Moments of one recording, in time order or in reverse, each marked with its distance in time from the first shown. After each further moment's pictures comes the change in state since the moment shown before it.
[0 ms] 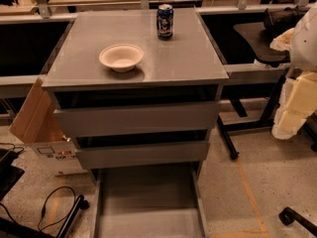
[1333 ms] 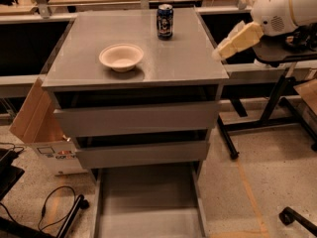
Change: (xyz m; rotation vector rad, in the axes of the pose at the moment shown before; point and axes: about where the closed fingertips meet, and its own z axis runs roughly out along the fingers) arm -0.093 -0.174 0.034 0.216 -0.695 0.098
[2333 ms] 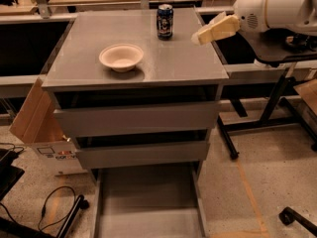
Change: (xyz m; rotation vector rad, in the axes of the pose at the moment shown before) arm -0.030 -0.036 0.043 0.115 -0.203 0.091
